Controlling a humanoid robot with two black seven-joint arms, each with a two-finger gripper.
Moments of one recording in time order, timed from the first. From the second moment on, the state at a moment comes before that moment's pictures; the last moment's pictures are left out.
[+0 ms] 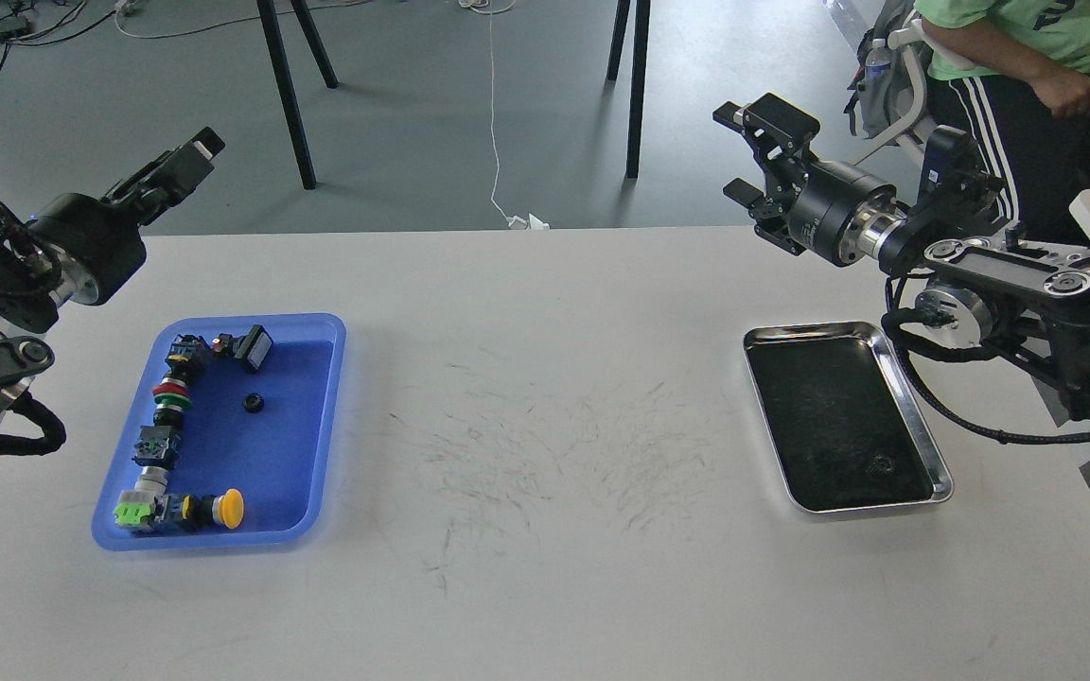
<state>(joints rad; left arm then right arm) -1.23 0.85 0.39 -1.21 0.43 0.48 -0.49 1.27 -0.51 -0.28 0.98 -0.16 0.09 0.43</state>
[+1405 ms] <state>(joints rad) -0.97 0.65 -0.09 -0.76 -0.03 -0.45 -0.49 1.64 -0.75 -0.50 1.28 -1.66 0.29 0.49</state>
